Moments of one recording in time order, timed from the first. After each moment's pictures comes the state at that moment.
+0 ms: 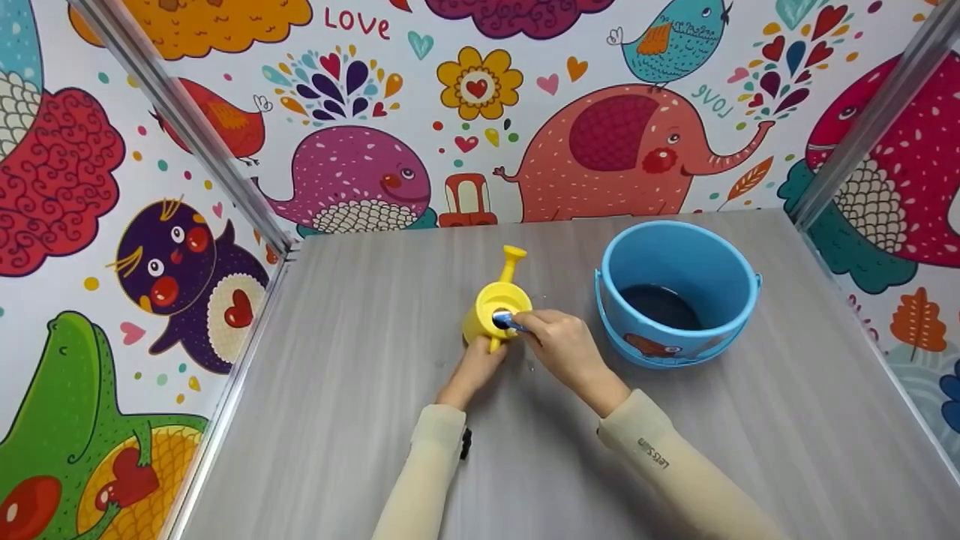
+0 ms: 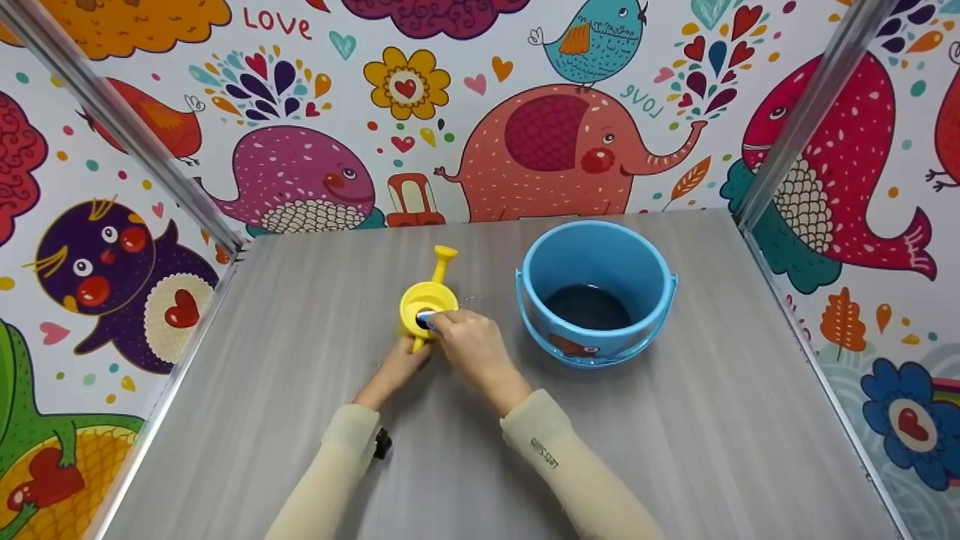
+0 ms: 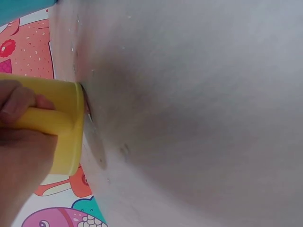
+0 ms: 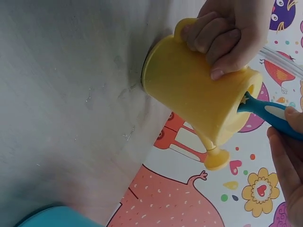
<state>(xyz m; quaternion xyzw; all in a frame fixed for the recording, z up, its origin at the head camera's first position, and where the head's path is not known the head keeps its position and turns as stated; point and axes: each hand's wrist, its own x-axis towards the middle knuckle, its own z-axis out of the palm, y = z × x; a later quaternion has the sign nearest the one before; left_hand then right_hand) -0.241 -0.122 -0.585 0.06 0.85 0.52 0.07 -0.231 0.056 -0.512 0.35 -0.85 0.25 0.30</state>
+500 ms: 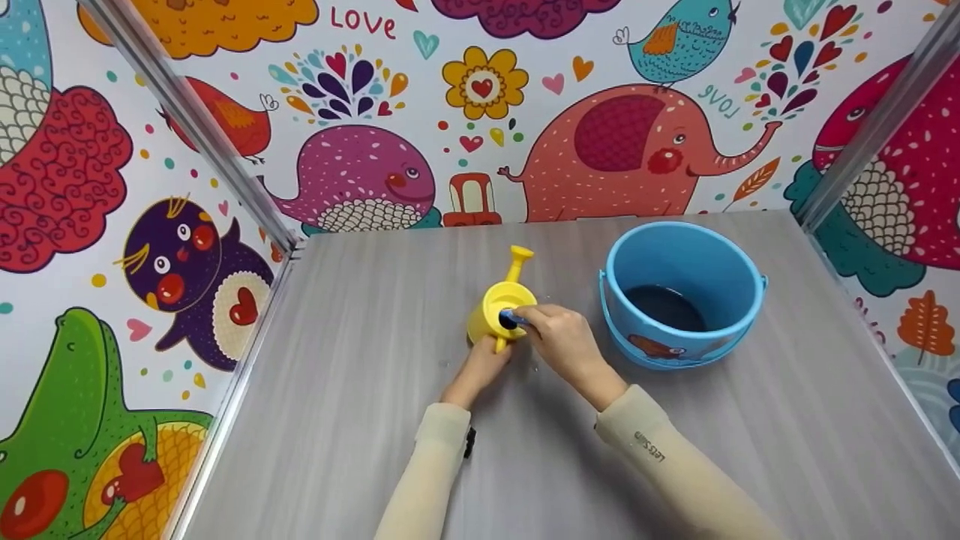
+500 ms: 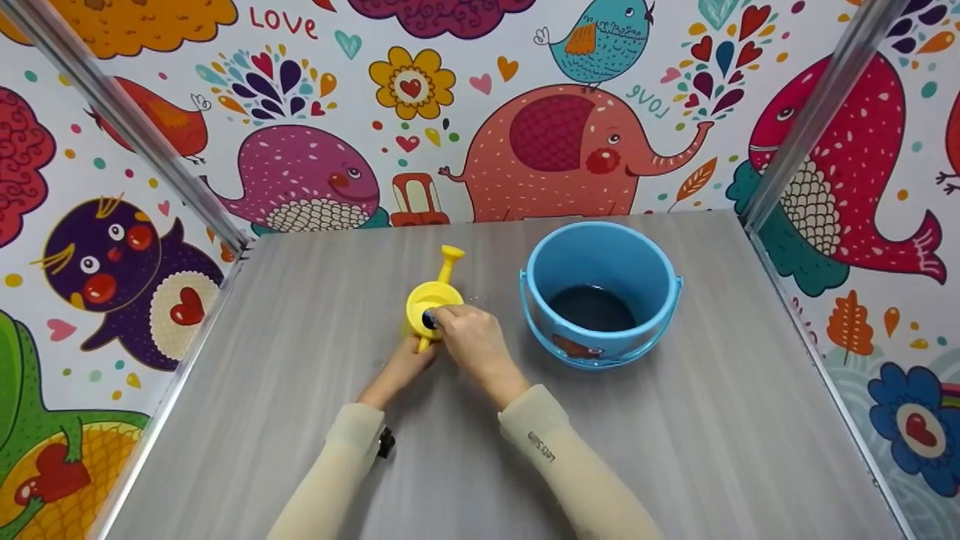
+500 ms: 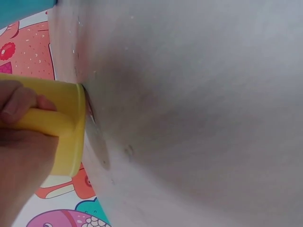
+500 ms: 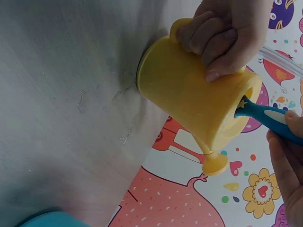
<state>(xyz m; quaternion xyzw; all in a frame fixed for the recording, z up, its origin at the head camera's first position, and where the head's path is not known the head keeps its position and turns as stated) -0.241 -0.118 -0.583 0.04 0.85 0.52 0.08 -0.238 0.052 -0.513 0.33 -0.86 0.25 0.29</state>
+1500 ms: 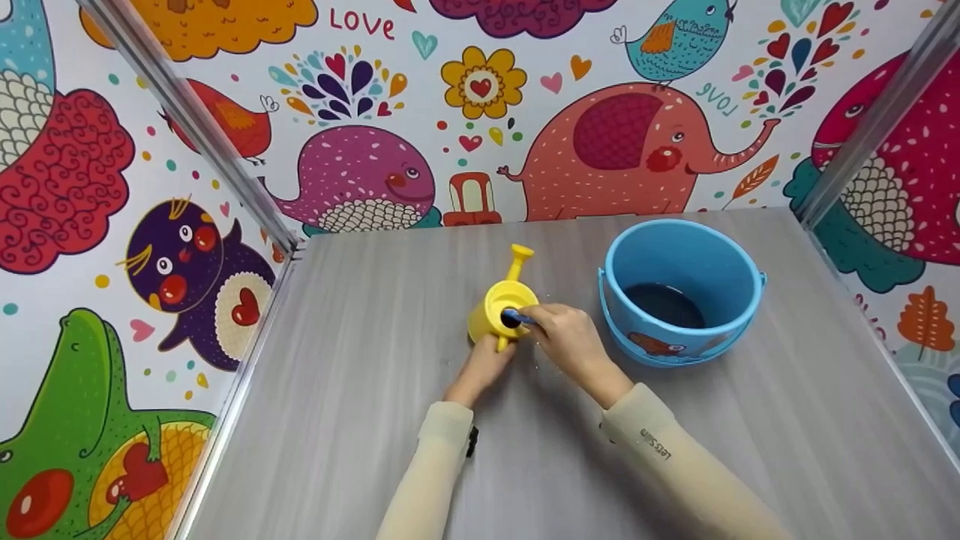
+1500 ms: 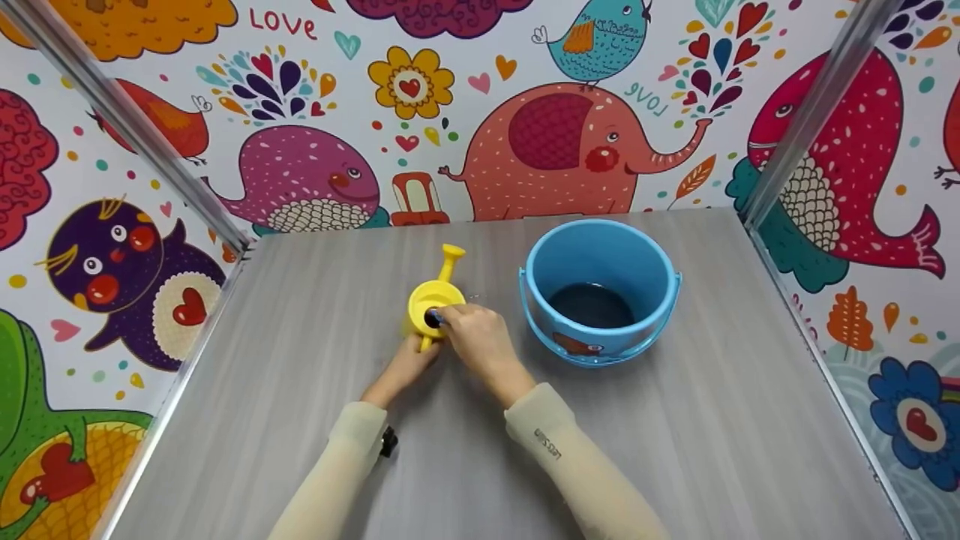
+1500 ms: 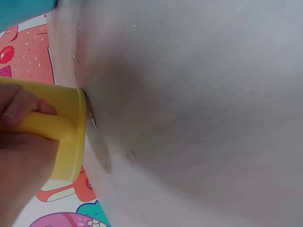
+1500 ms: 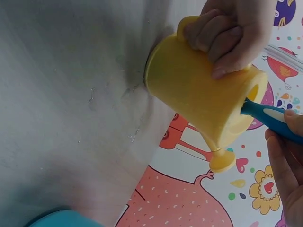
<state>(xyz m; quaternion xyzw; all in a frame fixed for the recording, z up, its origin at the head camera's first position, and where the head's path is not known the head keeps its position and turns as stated) -0.239 -0.116 -0.585 0.05 0.86 0.51 0.08 -0.235 0.060 -0.511 0.31 -0.88 0.26 0.25</state>
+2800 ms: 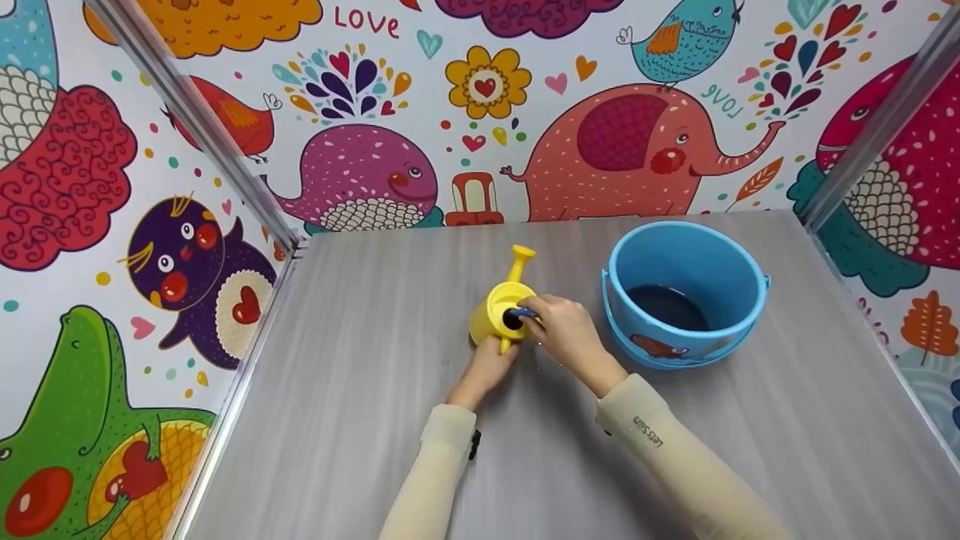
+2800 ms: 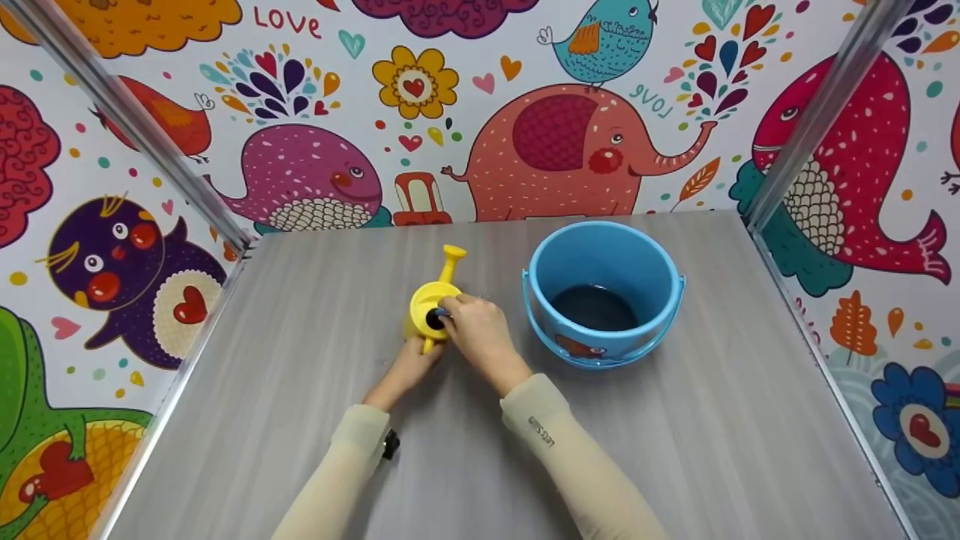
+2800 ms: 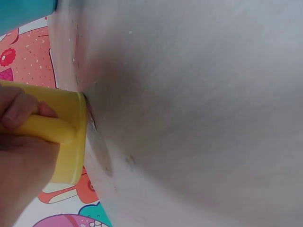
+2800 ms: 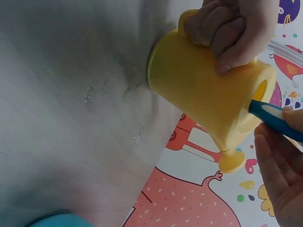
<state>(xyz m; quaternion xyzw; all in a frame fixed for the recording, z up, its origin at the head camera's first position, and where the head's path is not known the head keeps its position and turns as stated) -0.239 -0.112 -0.584 0.03 0.87 0.49 0.07 -0.252 0.050 -0.512 0.27 -0.91 0.27 0.17</state>
